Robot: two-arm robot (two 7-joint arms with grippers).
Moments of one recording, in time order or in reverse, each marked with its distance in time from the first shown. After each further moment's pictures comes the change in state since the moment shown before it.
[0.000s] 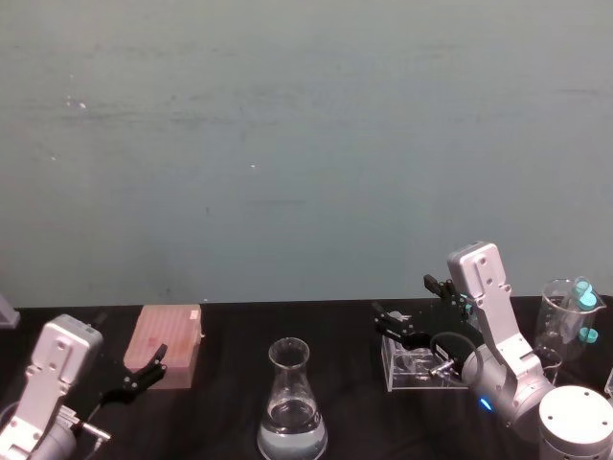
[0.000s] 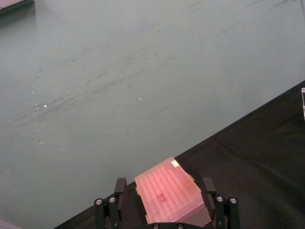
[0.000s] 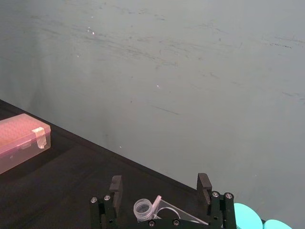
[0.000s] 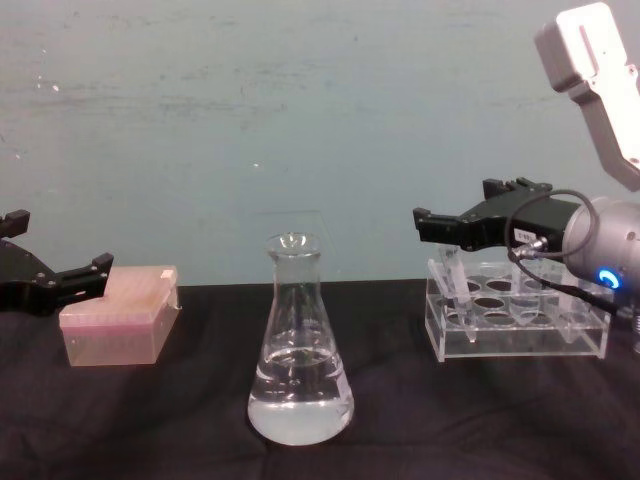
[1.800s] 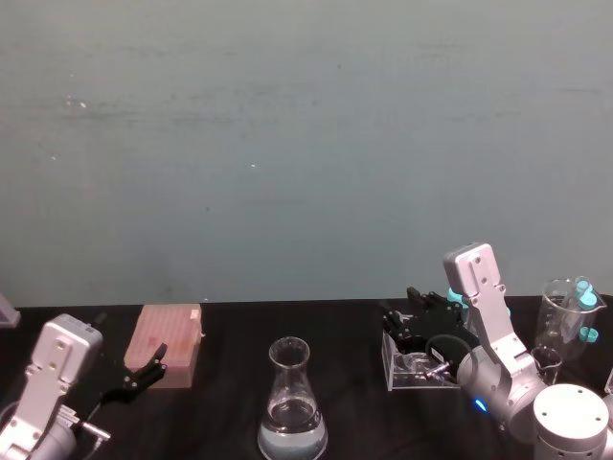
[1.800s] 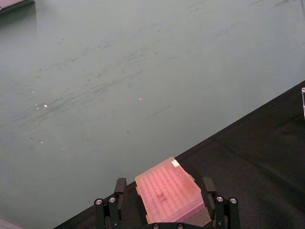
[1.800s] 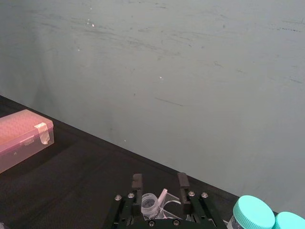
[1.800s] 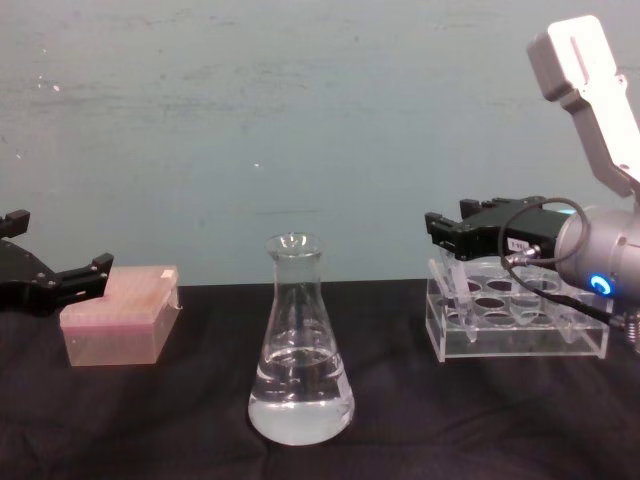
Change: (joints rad) left arm 0.000 0.000 0.000 0.000 0.000 0.000 0.000; right arm 0.010 -0.017 0.006 0.023 0.011 0.035 0.011
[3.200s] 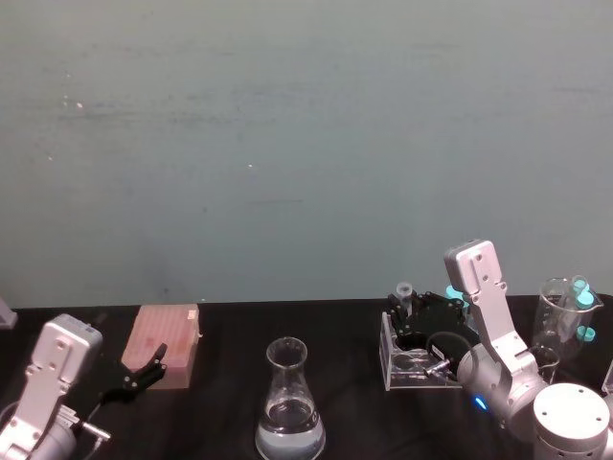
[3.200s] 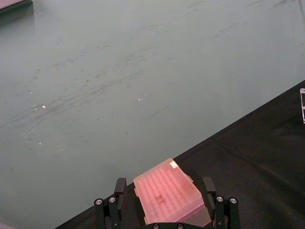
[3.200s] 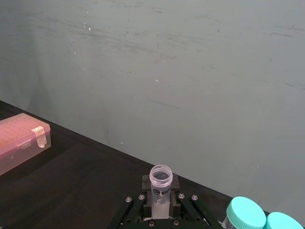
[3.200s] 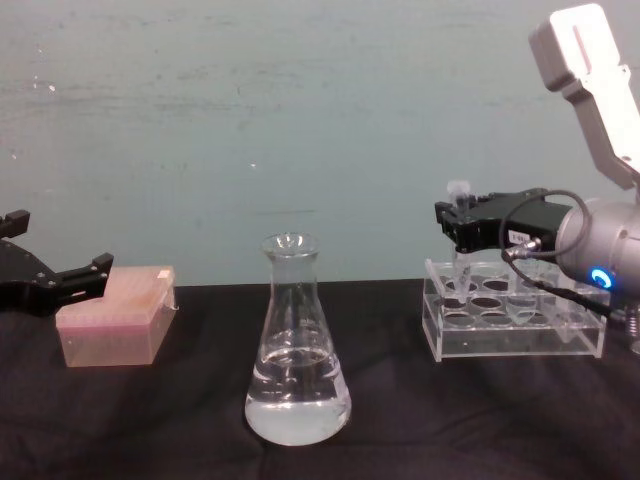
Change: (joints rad) left arm 0.000 0.000 0.000 0.000 0.000 0.000 0.000; right arm -0.013 -0.007 0.011 -0.030 -0.015 0.009 -0.009
